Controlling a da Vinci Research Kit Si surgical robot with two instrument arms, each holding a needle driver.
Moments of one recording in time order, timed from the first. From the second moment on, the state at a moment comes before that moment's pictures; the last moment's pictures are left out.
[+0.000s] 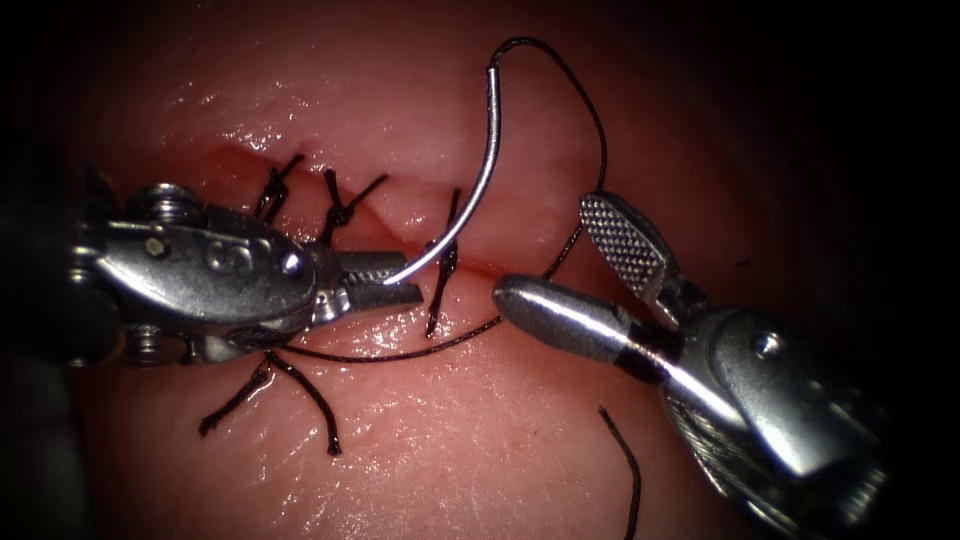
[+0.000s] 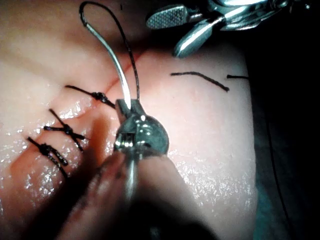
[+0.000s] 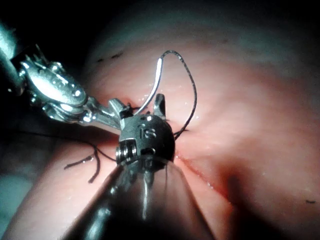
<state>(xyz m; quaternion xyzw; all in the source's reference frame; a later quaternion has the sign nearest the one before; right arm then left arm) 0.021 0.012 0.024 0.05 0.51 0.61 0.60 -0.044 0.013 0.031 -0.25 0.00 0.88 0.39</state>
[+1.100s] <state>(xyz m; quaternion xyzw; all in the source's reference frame) 0.028 0.013 0.024 -0.03 0.38 0.74 0.56 -0.046 0.010 0.029 -0.13 0.19 0.92 0.32</state>
